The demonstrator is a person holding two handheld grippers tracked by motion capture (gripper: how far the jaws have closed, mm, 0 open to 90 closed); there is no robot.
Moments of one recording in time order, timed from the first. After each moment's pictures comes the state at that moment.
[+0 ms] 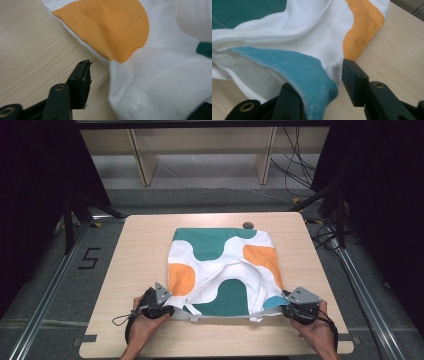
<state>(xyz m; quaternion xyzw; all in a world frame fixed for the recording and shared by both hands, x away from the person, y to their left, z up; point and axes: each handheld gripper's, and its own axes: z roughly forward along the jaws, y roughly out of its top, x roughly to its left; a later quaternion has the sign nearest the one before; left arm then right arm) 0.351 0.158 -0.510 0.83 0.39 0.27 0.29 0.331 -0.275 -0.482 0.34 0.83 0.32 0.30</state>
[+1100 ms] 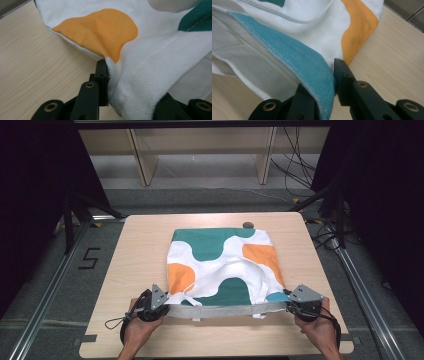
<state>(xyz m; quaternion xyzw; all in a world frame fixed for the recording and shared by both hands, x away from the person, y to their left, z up) 0.333 0.171 -0.490 0.83 0.35 0.27 0.33 0.332 -0.281 -0.473 0.32 0.84 0.31 0.31</state>
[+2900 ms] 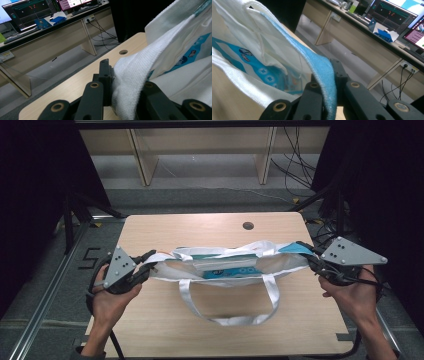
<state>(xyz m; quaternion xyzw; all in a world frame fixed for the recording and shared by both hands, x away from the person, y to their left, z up) 0.333 0.197 -0.338 0.74 0.28 0.36 0.50 0.330 -0.281 -0.289 0.23 0.78 0.43 0.38</state>
